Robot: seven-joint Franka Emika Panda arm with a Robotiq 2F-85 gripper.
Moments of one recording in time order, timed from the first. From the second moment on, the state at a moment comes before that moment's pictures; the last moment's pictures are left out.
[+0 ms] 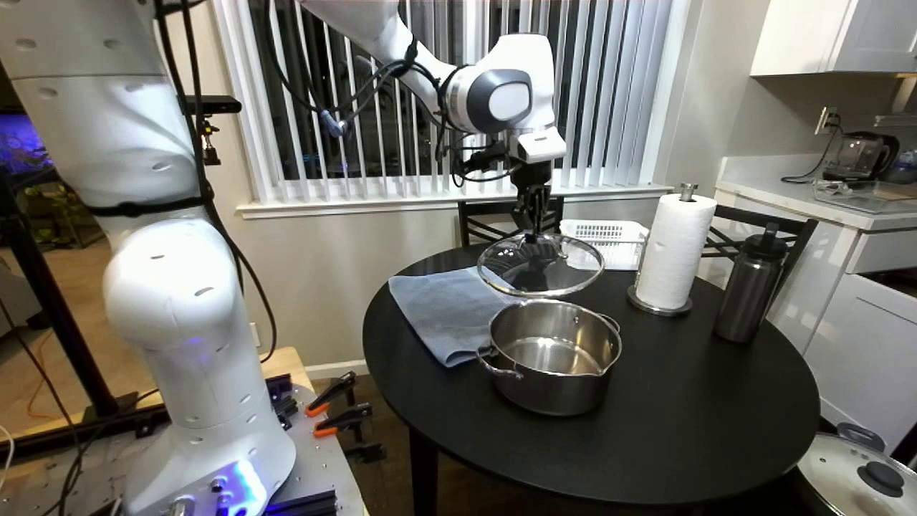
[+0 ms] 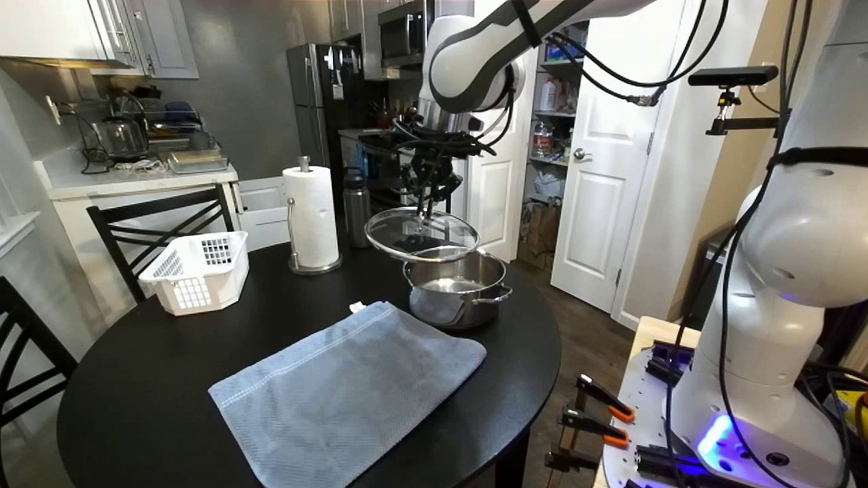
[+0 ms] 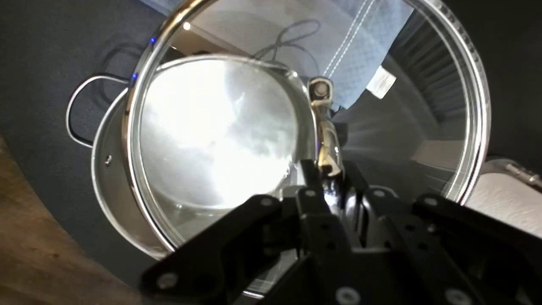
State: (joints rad) arm 0.00 -0.06 -0.01 -2.22 0.02 2.35 1.17
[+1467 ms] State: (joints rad) arm 0.25 0.45 0.06 -1.84 -0.03 2.29 1.18
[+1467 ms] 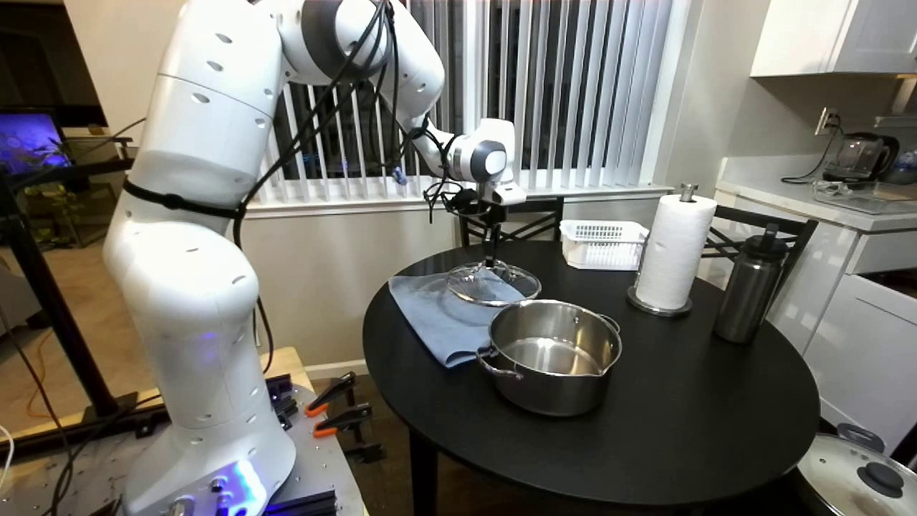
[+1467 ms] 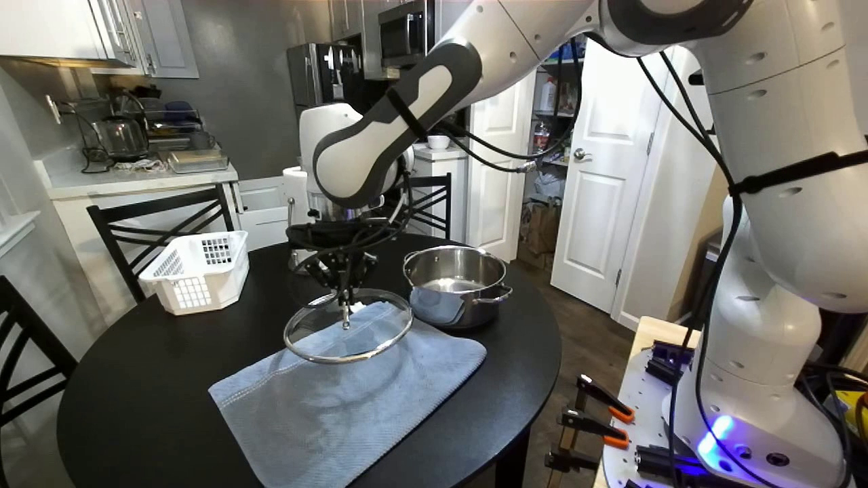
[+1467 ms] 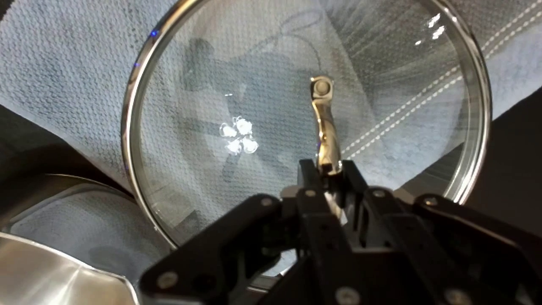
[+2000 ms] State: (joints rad) arm 0.28 0.48 0.04 -1.83 -0.07 2.29 1.18
